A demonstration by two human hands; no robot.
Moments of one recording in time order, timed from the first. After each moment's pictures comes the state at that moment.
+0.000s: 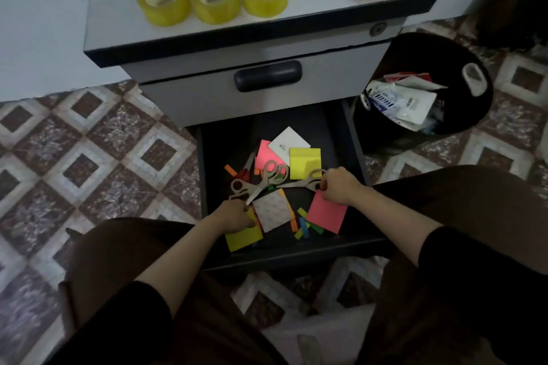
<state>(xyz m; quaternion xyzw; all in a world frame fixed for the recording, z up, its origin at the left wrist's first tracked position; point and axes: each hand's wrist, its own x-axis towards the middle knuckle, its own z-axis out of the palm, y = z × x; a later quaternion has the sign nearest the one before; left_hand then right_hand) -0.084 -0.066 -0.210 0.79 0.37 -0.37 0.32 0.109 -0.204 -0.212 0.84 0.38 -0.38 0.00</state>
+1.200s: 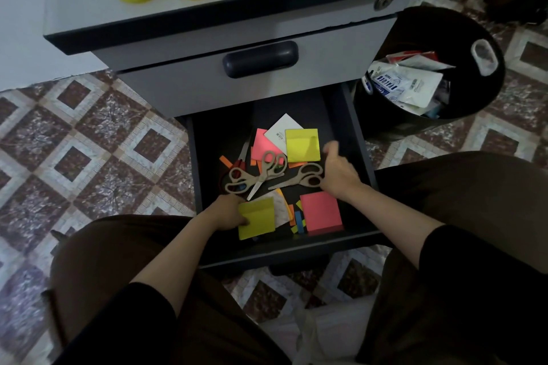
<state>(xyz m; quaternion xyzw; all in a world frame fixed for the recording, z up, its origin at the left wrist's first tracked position) -0.088 -0.061 -0.223 0.80 0.34 -0.34 0.34 0.099 -0.202 -0.220 0.89 0.26 -0.35 -0.12</state>
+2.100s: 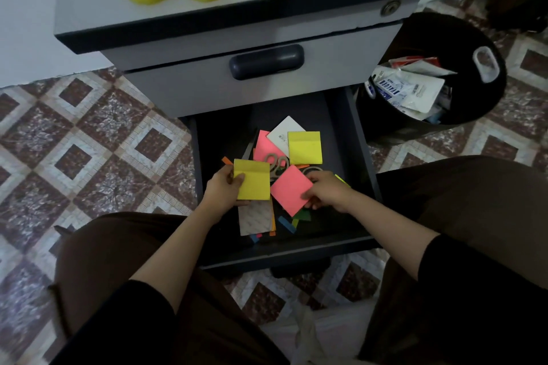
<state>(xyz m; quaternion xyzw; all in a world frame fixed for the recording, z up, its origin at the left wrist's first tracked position) -0.078 -0.053 -0.216 0.63 0.52 -0.02 0.58 0.081 -0.196 -0.224 0.75 0.11 -0.58 -0.29</state>
